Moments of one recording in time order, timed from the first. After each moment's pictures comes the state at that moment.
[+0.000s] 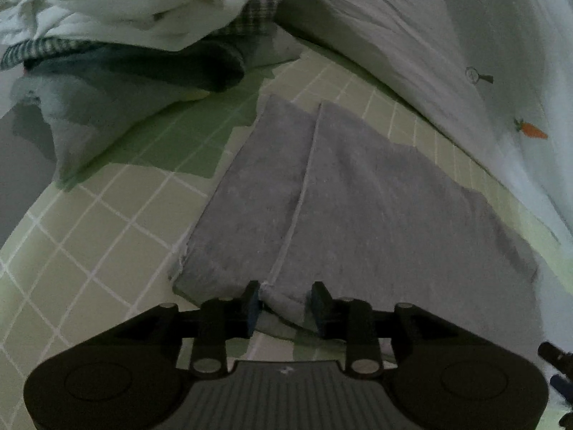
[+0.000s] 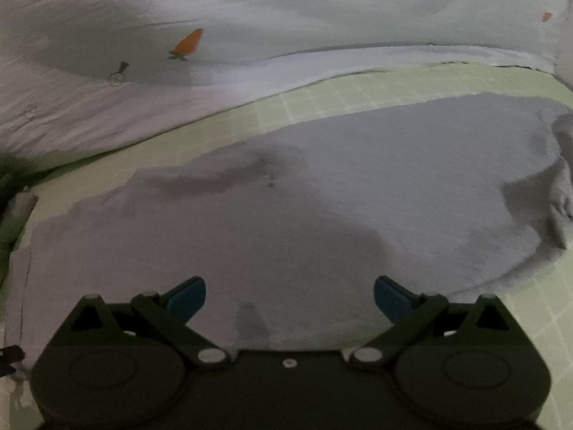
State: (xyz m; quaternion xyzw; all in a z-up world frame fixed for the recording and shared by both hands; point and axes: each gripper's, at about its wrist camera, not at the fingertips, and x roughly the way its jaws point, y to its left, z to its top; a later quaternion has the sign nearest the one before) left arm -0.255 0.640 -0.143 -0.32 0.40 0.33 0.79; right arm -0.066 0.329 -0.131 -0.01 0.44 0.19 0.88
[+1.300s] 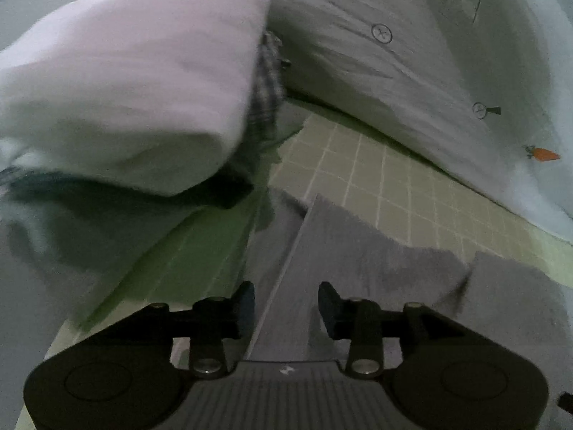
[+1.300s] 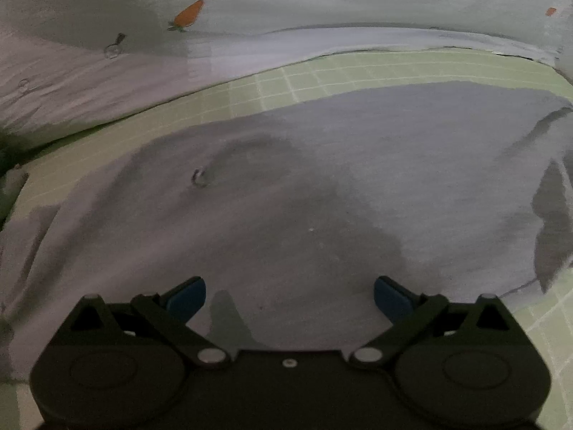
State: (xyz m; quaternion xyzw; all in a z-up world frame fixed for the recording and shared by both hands) left arm -0.217 0.704 -0.132 -0.23 0.37 0.34 0.83; right arm -0.066 0.331 -0.143 -0.02 0.47 0.16 0.87
